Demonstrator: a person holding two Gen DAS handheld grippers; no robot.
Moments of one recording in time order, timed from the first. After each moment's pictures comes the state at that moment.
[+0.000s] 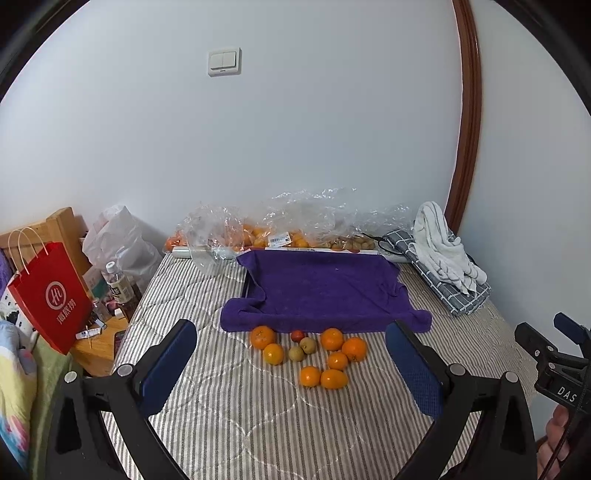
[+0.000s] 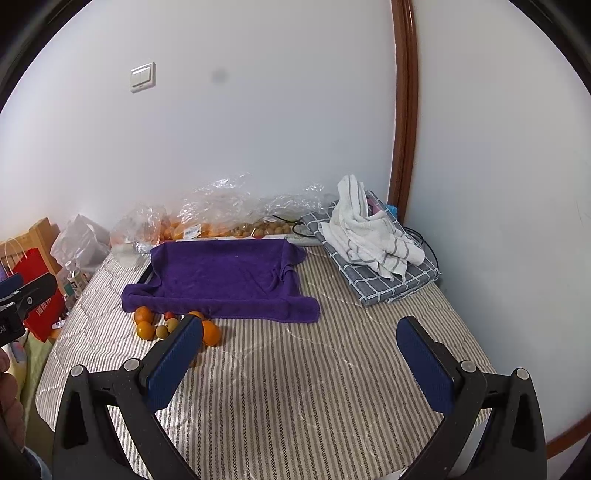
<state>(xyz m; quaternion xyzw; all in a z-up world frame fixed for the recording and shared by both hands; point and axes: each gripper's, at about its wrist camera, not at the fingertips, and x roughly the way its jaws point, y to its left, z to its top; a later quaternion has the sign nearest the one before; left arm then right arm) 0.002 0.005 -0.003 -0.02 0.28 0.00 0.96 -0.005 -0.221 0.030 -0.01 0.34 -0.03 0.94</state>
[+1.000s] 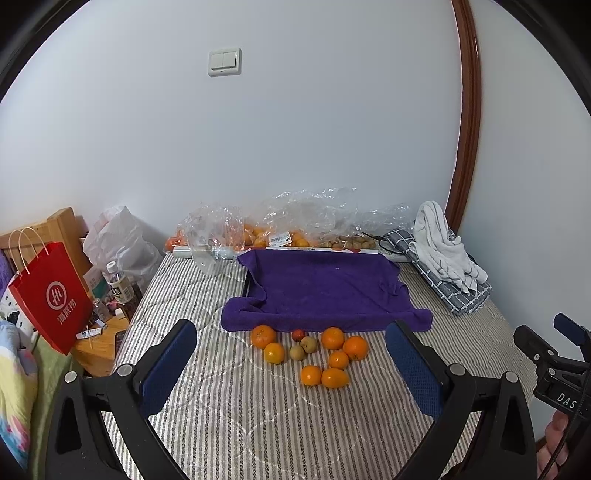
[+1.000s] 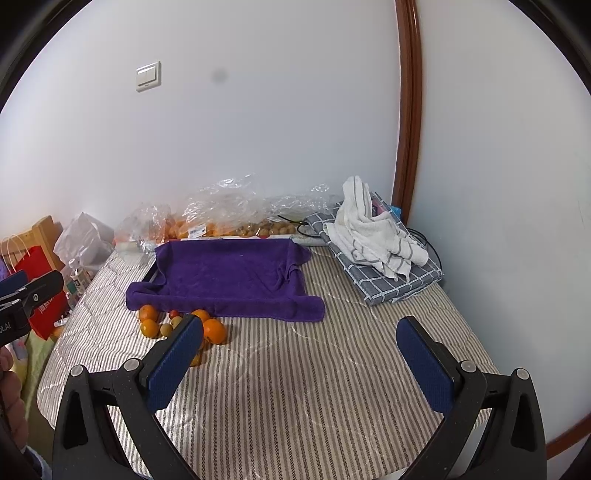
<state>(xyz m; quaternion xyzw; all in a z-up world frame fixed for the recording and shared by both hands) -0.003 0.008 -0.004 -0.01 0.28 0.00 0.96 -0.011 -0.216 0.028 -0.01 0.34 -0.02 0.94</state>
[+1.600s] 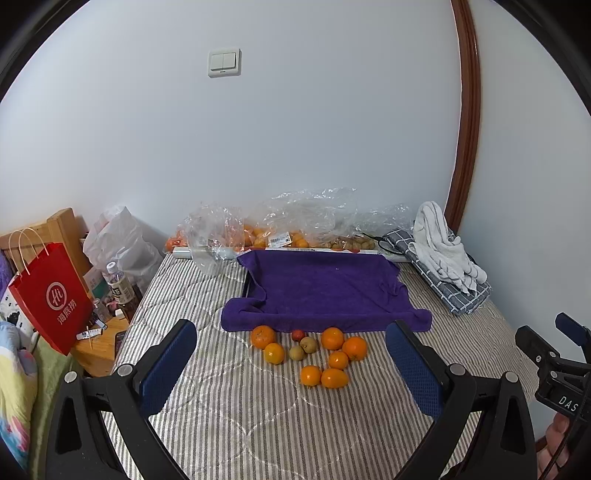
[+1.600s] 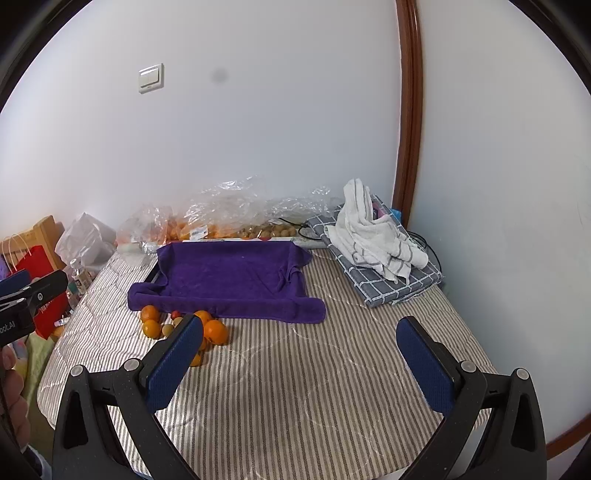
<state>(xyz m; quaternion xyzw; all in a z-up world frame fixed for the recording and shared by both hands) -0.004 0.009 -0.006 -0.01 0.28 0.00 0.96 -0.014 -0.214 0.030 -0.01 0.33 -0.02 0.94</state>
